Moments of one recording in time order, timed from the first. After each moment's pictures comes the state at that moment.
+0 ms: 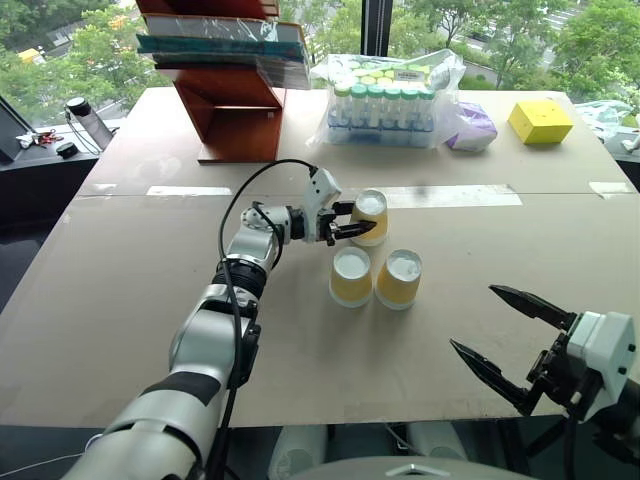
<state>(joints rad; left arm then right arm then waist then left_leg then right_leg) -0.94 0.29 -0.07 0.98 -0.15 -0.07 -1.17 0.67 -0.66 -0.34 -1.01 0.62 0.26 0.59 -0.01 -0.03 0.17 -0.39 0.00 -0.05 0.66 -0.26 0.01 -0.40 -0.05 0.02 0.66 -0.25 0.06</state>
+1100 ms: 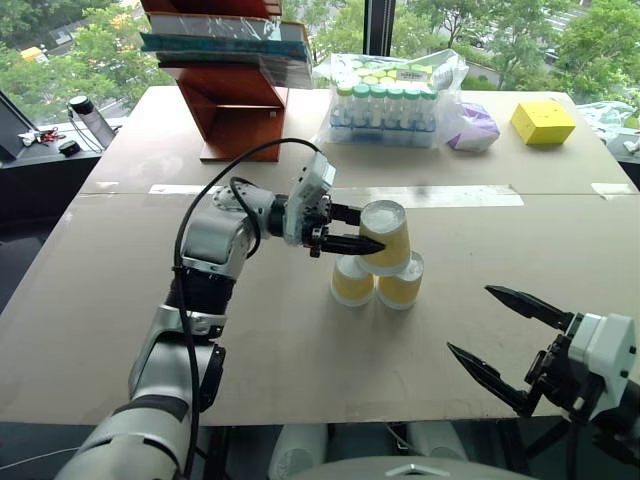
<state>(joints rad) -0.79 0.46 -0.13 0.20 -0.39 0.48 -1.46 0.65 -0.66 -0.33 -1.00 0.63 0.25 0.64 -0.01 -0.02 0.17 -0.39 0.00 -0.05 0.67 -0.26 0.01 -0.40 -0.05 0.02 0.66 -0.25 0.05</state>
